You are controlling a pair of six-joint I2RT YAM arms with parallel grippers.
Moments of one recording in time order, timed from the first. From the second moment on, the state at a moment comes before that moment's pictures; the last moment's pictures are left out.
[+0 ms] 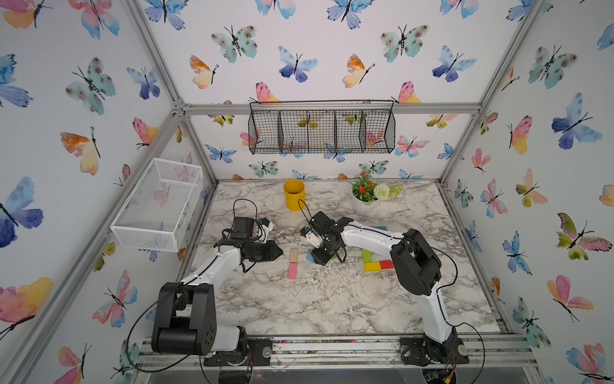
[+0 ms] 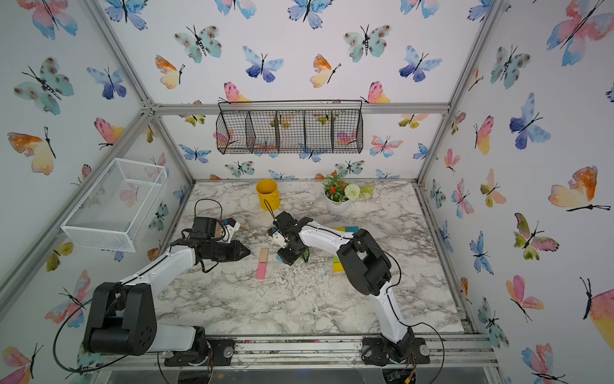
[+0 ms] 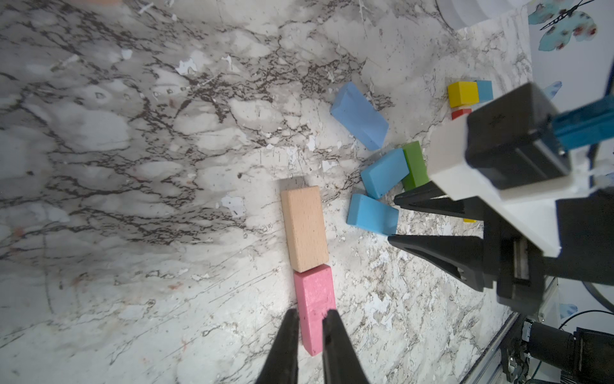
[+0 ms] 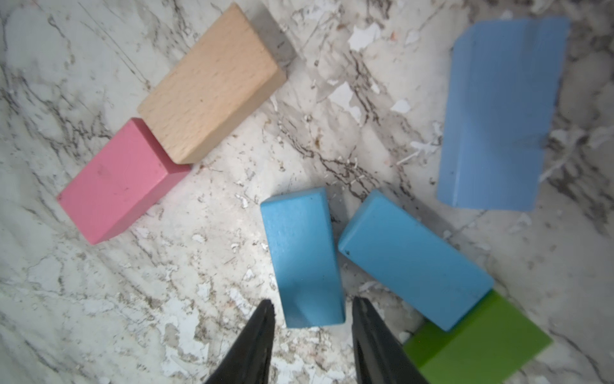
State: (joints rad) left arm -0.11 1.39 0.79 -0.46 0.56 -0.14; right arm 0.86 2.15 1.62 -0.76 -0.14 -0.08
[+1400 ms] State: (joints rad) left arm -0.11 1.40 0.79 -0.46 0.57 -0.14; right arm 0.89 2.09 1.54 -0.64 -0.09 -0.34
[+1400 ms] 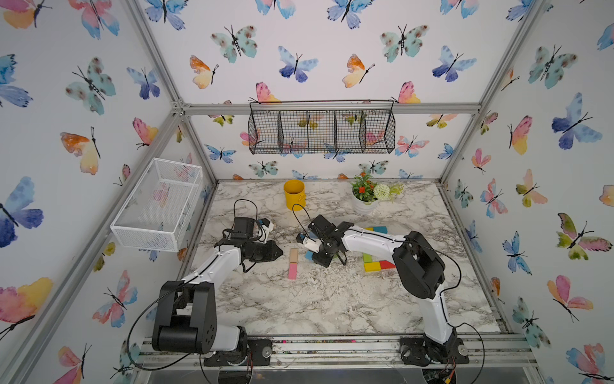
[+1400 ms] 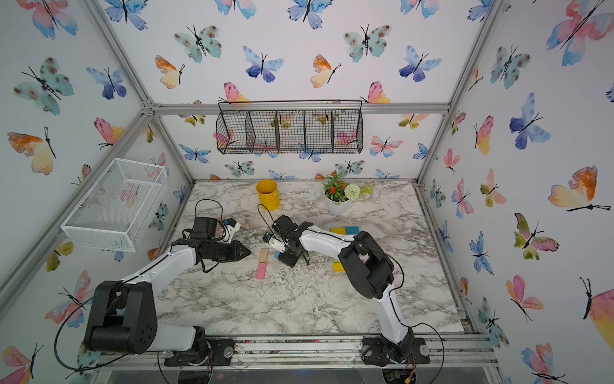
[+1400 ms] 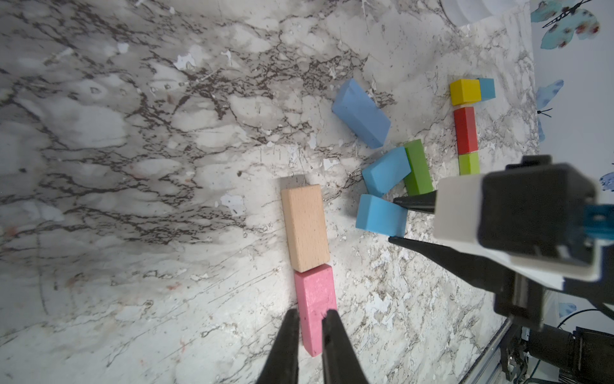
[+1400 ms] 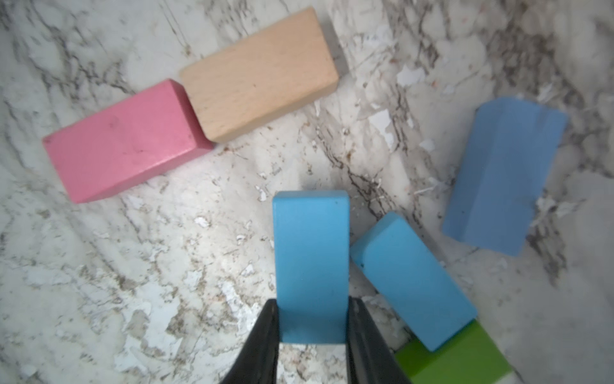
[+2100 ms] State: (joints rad) left arm -0.11 1.40 0.79 -0.45 0.58 -0.14; right arm 0.81 2.12 1.74 -0.59 -0.14 -0.73
